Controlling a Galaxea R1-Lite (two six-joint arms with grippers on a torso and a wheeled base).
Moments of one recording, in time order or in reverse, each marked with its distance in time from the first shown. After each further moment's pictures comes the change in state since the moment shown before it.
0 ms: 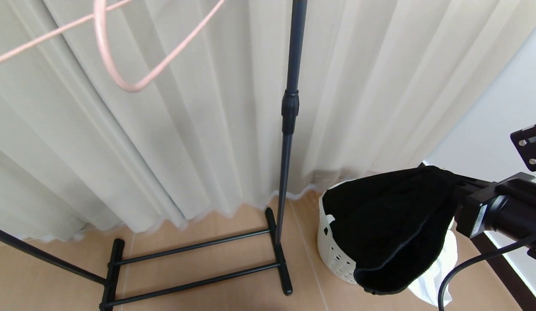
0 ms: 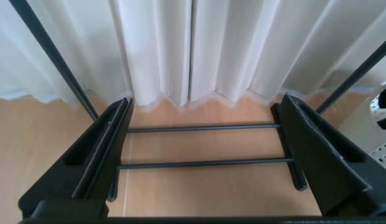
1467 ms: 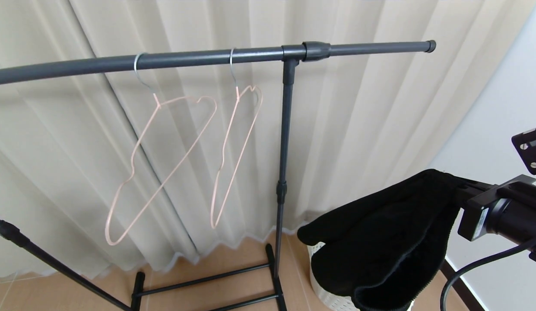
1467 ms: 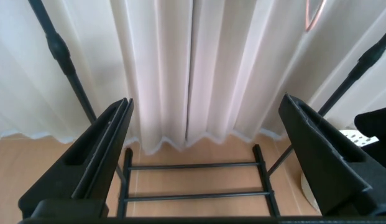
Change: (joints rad) left arm 0.000 0.000 0.000 0.000 0.000 -0.001; right arm 0.000 -0.004 0.011 0.000 0.001 -0.004
